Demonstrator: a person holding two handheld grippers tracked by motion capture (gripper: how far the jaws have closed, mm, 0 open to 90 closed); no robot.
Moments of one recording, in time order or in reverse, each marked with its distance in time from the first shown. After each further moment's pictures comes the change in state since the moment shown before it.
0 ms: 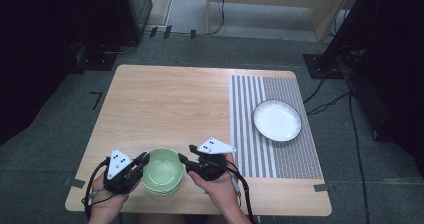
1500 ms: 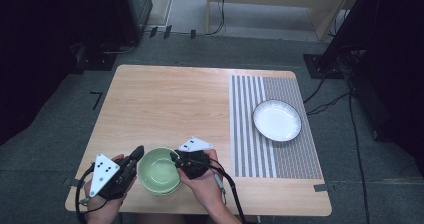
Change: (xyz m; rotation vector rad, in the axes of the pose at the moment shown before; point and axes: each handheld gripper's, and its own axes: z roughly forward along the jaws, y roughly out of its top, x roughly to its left) left arm -0.003 0.020 -0.038 -0.282 -0.013 0.005; right arm 0.019 0.001 0.038 0.117 -0.058 -0.060
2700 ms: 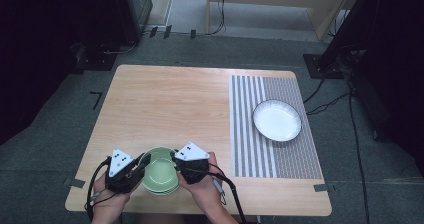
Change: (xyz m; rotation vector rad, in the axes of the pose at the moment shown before) left arm 0.001 -0.027 0.032 0.295 0.036 -0.052; right arm 0.010 -0.005 -0.006 -0.078 -0.069 -0.095
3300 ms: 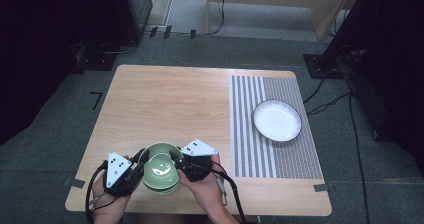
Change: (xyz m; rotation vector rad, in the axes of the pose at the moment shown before) left arm -0.010 0.004 -0.014 -0.146 0.050 0.057; right arm -0.006 0.007 -0.009 -0.046 0.059 0.110
